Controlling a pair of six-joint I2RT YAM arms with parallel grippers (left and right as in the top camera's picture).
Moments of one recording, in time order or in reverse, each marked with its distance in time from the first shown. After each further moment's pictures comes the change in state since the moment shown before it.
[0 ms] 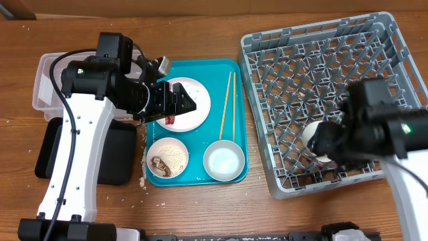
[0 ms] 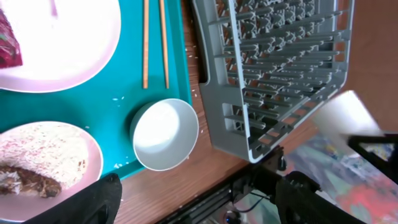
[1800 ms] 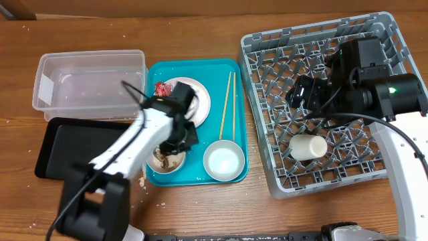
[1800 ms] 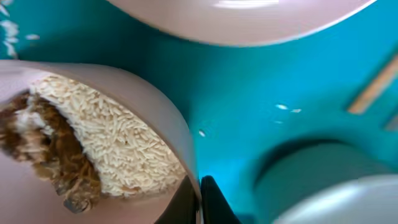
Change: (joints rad) left arm -0.259 0.118 -0.506 0.408 -0.546 -0.476; right arm 0.000 0.183 0.152 0.279 -0.125 -0.052
